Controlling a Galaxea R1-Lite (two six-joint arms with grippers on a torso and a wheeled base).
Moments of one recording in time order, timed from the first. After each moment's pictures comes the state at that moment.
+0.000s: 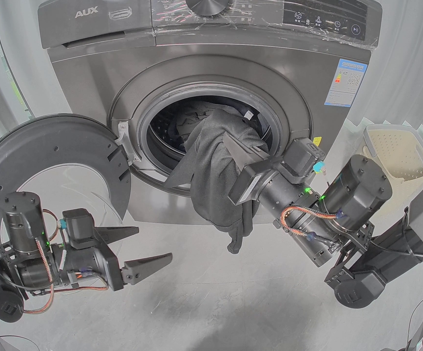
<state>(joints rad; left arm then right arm) -0.43 1.50 -0.33 -0.90 -0.42 -0.10 0.83 1.96 -0.82 -1.52 -0.17 0.14</state>
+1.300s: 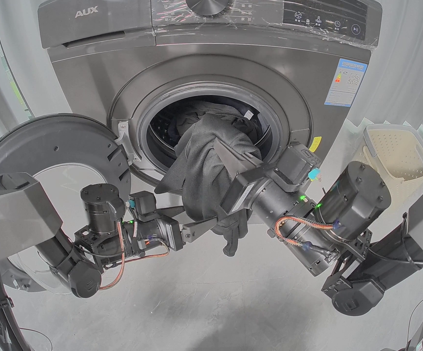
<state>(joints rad) -0.46 2.06 -0.62 -1.30 -0.42 -0.26 0.87 1.96 -0.81 -1.52 -0.18 0.14</state>
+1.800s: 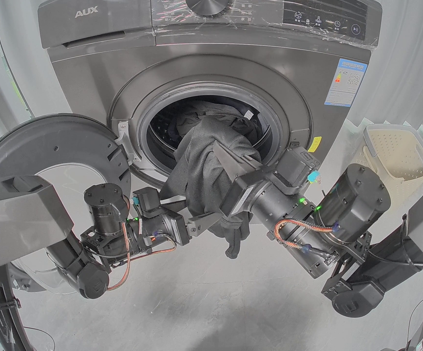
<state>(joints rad) -0.48 2.11 -0.65 -1.41 -0.42 -0.32 0.88 1.96 -0.80 -1.53 -0.18 0.14</state>
